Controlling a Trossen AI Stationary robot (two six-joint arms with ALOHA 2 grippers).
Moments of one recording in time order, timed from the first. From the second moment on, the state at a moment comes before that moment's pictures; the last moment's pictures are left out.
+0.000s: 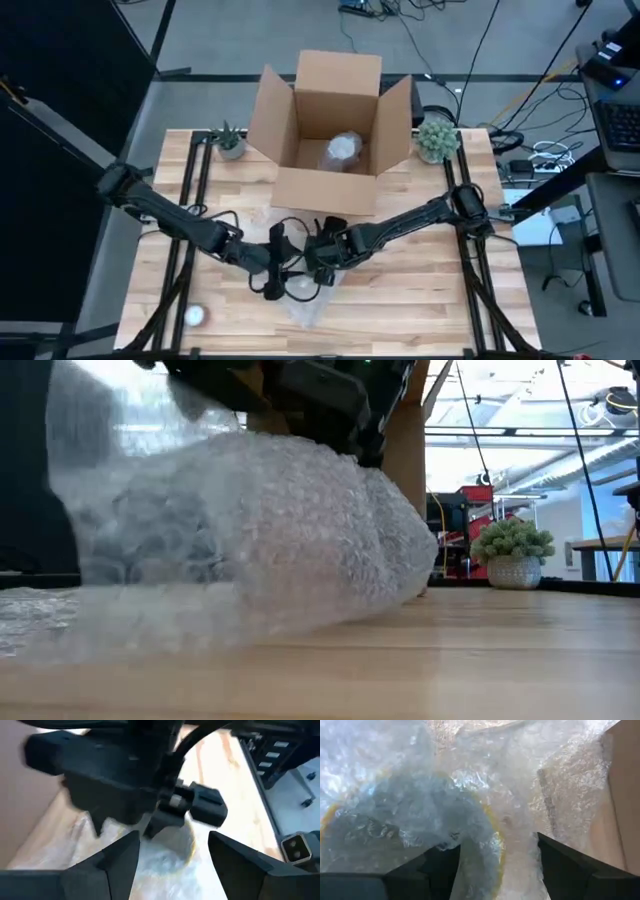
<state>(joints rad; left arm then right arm) -0.46 1.35 0.90 -0.18 -0.32 -0.38 0.27 2.06 1.64 -0.72 0.29 0.41</state>
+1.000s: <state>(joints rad) -0.41 1.58 0.82 0.06 -0.38 -0.39 0.27 2.06 1.64 -0.72 0.29 0.40</state>
